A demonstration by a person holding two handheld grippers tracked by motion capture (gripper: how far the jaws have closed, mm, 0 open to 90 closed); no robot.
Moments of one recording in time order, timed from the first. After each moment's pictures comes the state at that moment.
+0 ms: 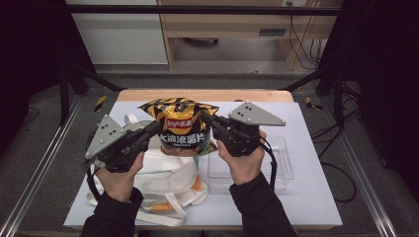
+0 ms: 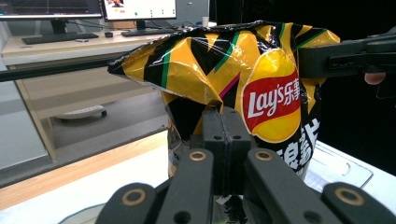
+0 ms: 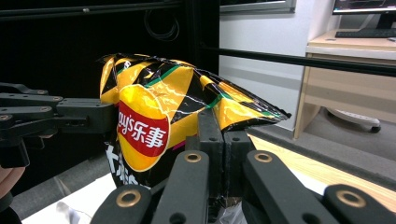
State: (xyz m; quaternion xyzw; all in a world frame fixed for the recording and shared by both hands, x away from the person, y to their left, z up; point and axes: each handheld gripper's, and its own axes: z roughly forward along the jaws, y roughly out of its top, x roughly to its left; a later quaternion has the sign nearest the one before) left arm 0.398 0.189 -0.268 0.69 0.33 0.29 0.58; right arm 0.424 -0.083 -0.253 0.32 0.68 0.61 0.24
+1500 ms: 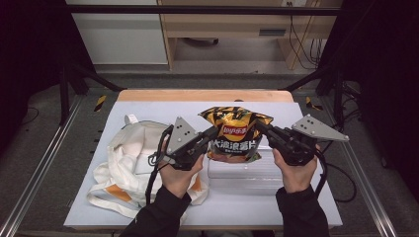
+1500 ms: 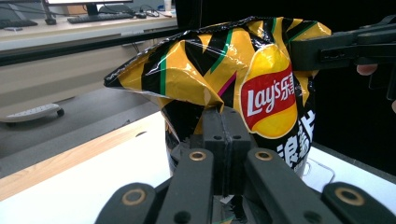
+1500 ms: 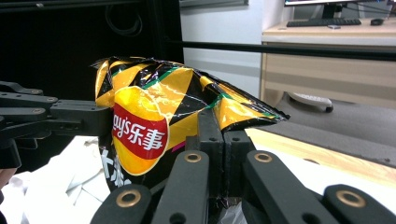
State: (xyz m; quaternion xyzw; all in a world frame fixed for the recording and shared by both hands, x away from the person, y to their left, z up) left arm 0.423 0.077 -0.297 0.73 0.29 0.25 0.57; right arm 0.419 -0.195 -0.286 0.37 0.67 0.59 0.26
